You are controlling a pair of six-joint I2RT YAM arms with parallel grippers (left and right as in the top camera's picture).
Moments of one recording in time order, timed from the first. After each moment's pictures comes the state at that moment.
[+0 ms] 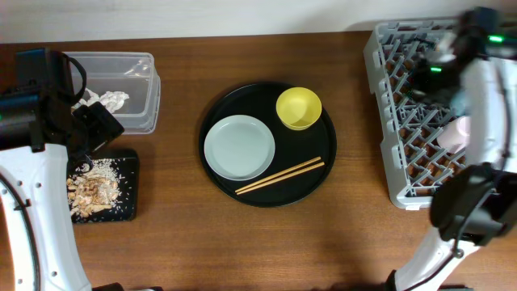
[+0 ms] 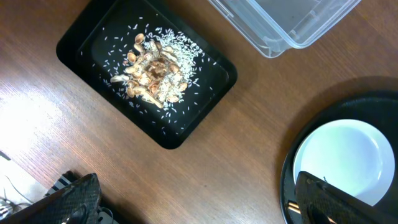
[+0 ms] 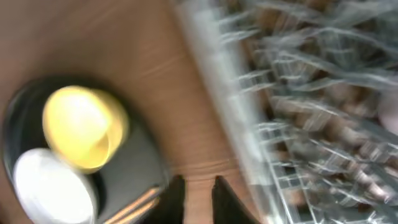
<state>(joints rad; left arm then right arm) 0.16 1.54 1.90 -1.62 -0.19 -0.56 -0.17 2.01 2.01 -1.29 -0.24 0.22</state>
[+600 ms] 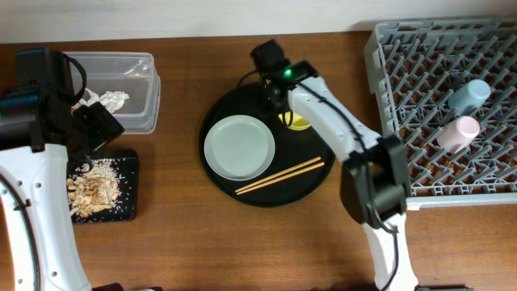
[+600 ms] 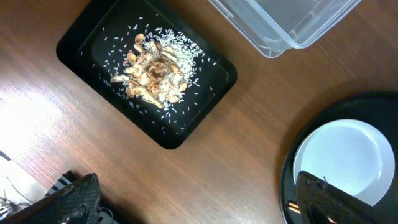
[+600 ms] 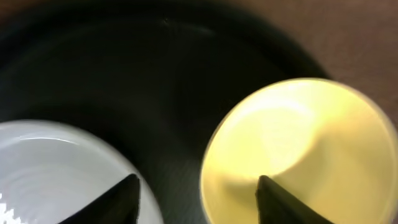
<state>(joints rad) 0.16 1.54 1.90 -1.62 -0.19 -0.56 0.47 2.31 2.01 -0.93 0.14 0.25</state>
